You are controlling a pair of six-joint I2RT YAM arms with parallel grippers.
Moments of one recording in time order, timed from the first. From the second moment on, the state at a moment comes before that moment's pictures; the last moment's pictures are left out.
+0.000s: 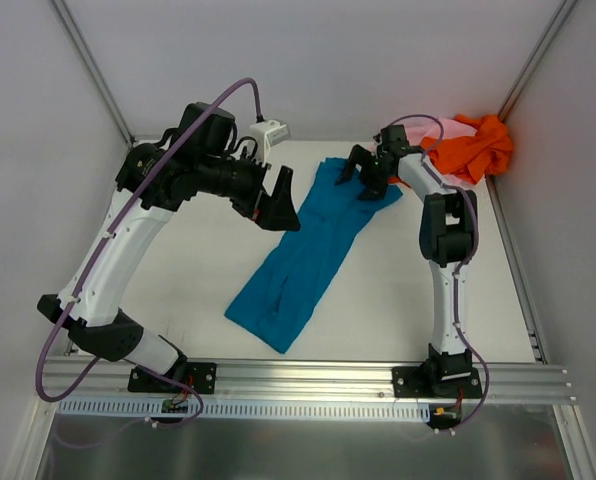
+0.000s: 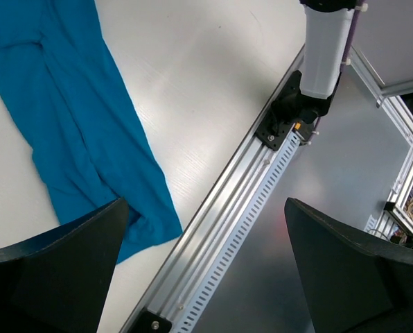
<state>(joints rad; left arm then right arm) -0.61 1.50 2.02 -1.24 0.54 -0.14 0.19 2.31 1.90 -0.63 -0.42 0.52</state>
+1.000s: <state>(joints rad) -0.51 1.41 1.55 -1.02 0.49 -0.16 0.21 2.60 2.22 -0.12 -0.90 1.01</state>
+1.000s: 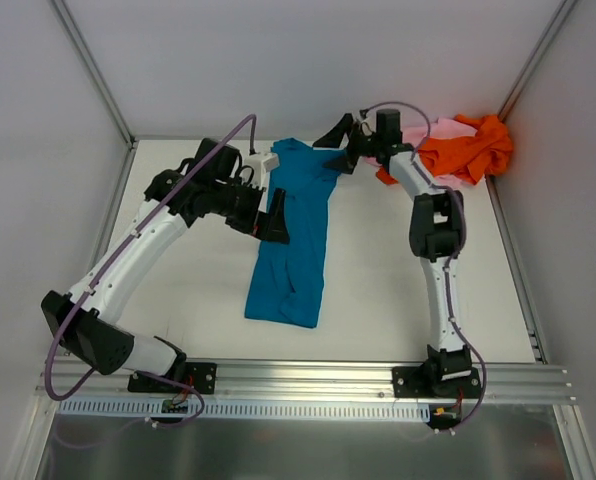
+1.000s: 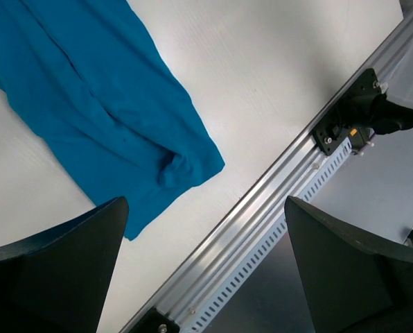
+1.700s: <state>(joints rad) -0.52 1.75 1.39 -1.02 0.55 -0.19 0.34 1.49 1.18 -0.71 -0.65 0.47</state>
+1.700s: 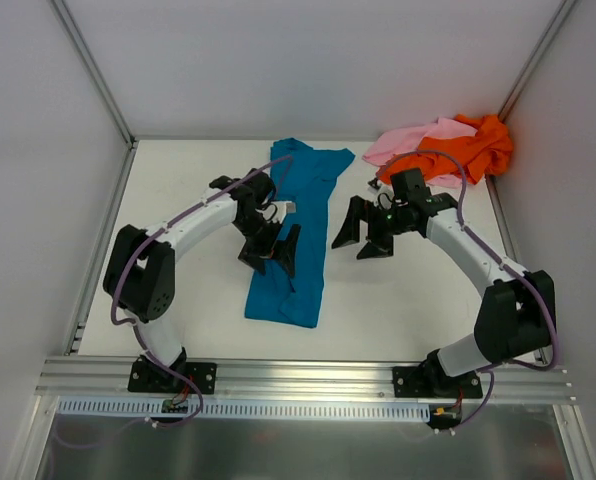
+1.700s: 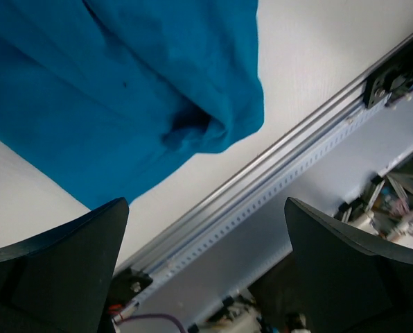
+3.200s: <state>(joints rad) -0.54 1.12 0.97 -0.98 0.40 -0.42 0.79 1.78 0.99 -0.34 -0.60 0.69</state>
